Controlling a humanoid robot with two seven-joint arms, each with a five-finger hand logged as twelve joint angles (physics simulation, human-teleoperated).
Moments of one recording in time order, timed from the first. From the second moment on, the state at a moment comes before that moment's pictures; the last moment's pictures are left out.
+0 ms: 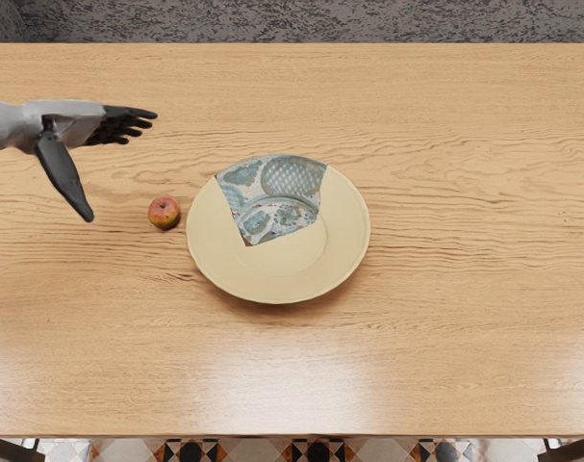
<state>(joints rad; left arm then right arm) -1.27 0.87 -0.10 -1.10 0.66 -0.61 -0.09 -0.05 0.00 0.00 0.20 -0.09 0.19 -0.18</state>
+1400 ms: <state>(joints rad) -1.22 0.56 -0.07 -1.36 1.20 -0.21 0.61 -0.05 0.00 0.00 0.20 -0.09 0.19 -0.18</state>
